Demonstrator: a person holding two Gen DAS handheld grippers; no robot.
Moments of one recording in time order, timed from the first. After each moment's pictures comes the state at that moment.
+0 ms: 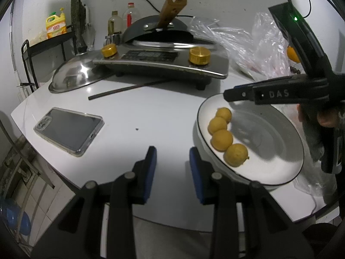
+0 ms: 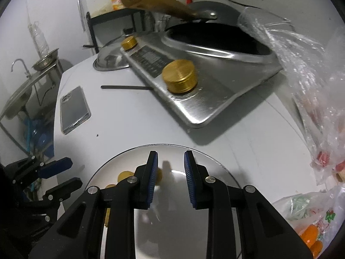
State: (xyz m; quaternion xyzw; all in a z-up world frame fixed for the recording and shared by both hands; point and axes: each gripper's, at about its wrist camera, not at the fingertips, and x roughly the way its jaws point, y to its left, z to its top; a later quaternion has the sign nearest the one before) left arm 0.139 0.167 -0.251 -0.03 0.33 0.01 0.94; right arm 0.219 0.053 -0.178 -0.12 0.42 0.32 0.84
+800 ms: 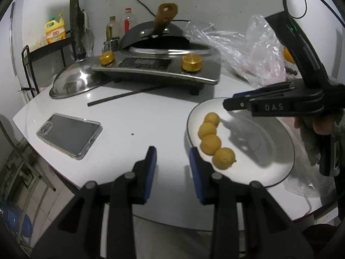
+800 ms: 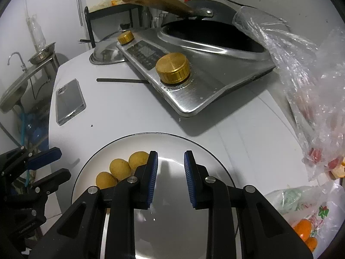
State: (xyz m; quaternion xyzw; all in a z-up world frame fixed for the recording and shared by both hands) left arm 0.130 0.153 -0.238 -0.02 0.32 0.01 0.95; right arm 0.212 0.046 -0.178 -0.14 0.42 0.31 0.84
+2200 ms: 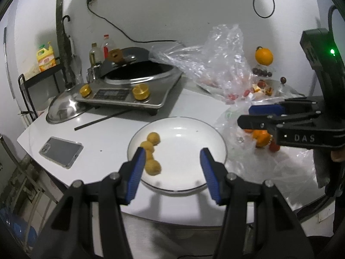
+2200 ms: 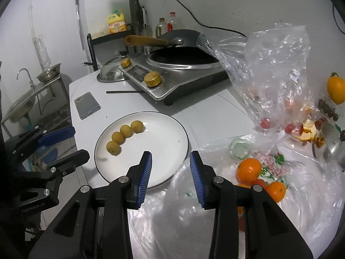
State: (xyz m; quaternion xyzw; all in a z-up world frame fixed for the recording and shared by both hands) left arm 0.087 0.045 -0.178 0.02 0.29 -0.01 0.96; right arm 0.117 -0.077 -0.120 -0.09 0.37 0.29 0.88
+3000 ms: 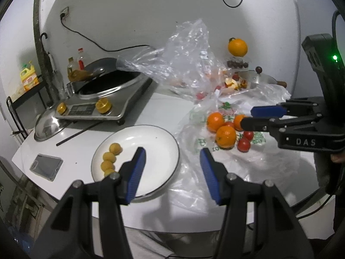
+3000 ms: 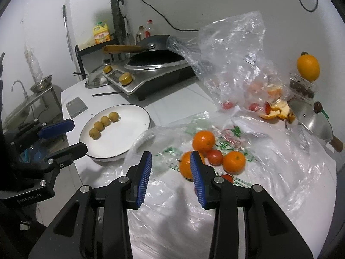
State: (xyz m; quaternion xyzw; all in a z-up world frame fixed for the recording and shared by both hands) left arm 0.091 -0.037 -0.167 0.07 0.29 -0.05 0.95; right arm 0.092 -0.170 -0.120 -0.06 0.36 0.26 0.90
